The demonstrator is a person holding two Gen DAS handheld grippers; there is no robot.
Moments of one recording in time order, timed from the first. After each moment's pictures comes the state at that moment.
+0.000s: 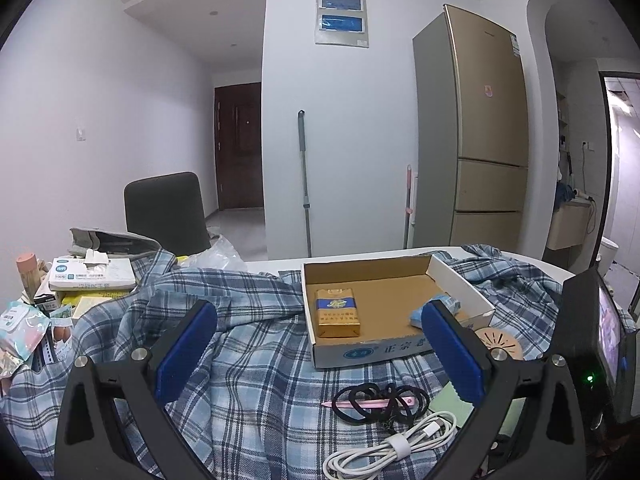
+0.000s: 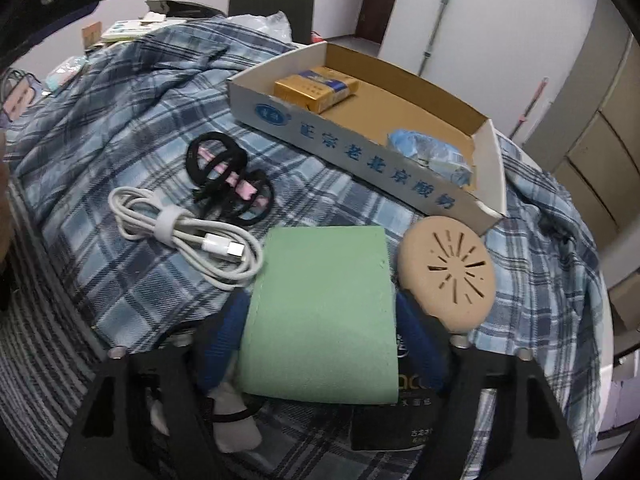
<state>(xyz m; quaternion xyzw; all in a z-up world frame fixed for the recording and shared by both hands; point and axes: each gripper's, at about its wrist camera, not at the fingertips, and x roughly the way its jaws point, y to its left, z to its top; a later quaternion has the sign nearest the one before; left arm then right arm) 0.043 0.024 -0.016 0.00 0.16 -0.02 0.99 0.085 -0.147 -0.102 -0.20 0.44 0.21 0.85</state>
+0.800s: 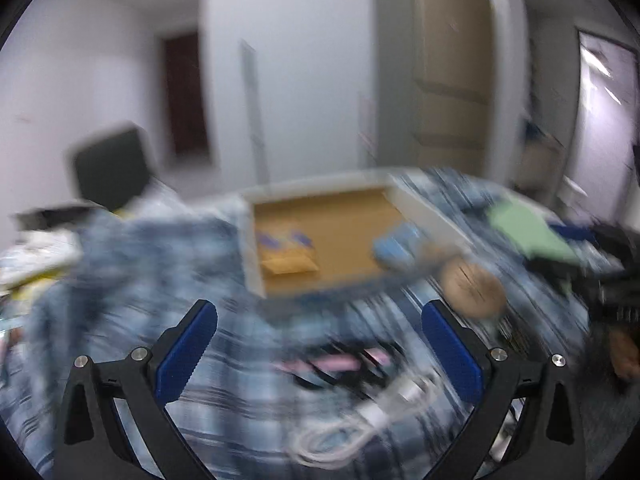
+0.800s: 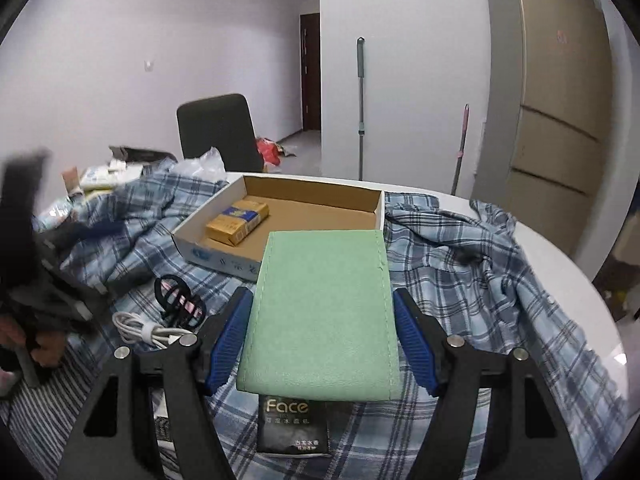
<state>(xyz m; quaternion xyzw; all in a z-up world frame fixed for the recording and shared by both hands) 0.096 -0.002 -0.051 0.04 0.33 -0.14 0.93 0.079 -0.230 -0.034 -0.07 0.30 0.17 0.94</state>
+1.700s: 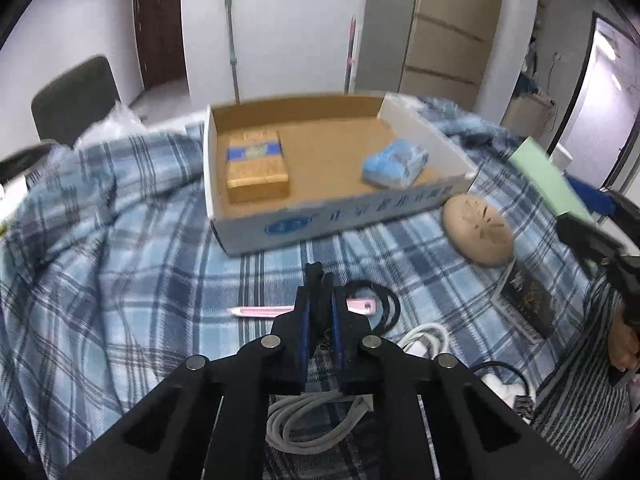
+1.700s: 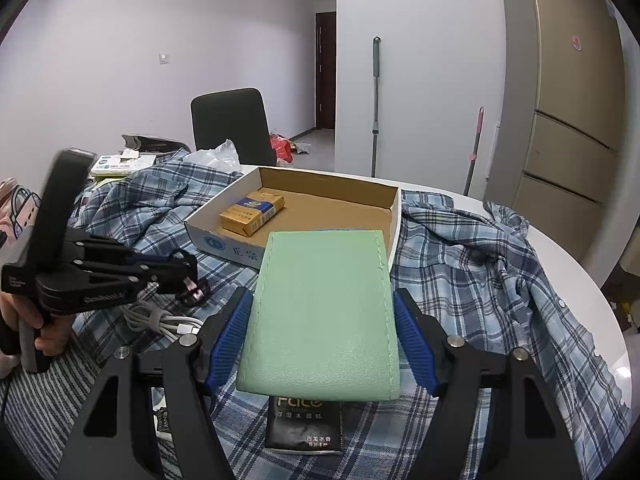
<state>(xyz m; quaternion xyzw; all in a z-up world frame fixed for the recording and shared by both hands) 0.118 -0.003 -0.081 0.02 0.41 -0.15 0.90 0.076 -0.229 -0.045 -0.06 0.30 0.20 0.93</state>
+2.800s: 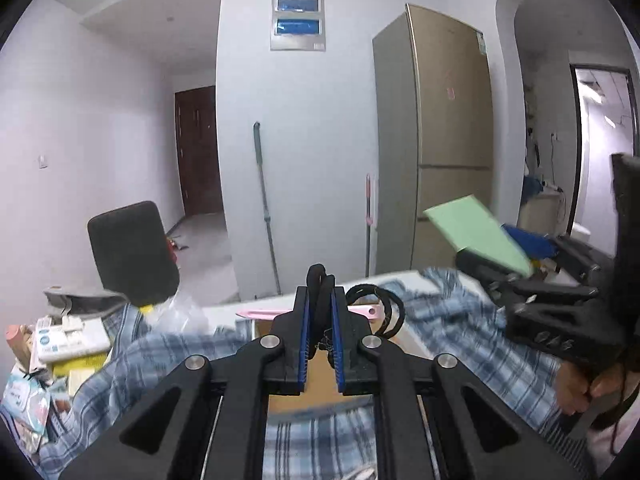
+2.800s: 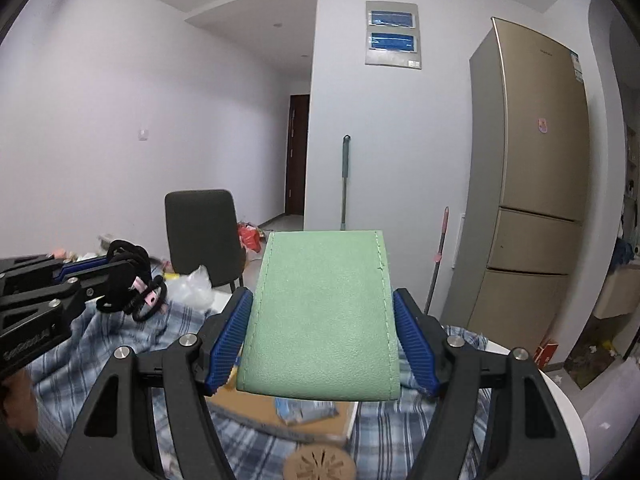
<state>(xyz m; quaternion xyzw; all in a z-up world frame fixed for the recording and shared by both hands) 0.079 -0.024 0.093 0.02 0.17 -0.09 0.98 0.088 -0.216 0.071 -0.05 0.14 0.14 0.98</state>
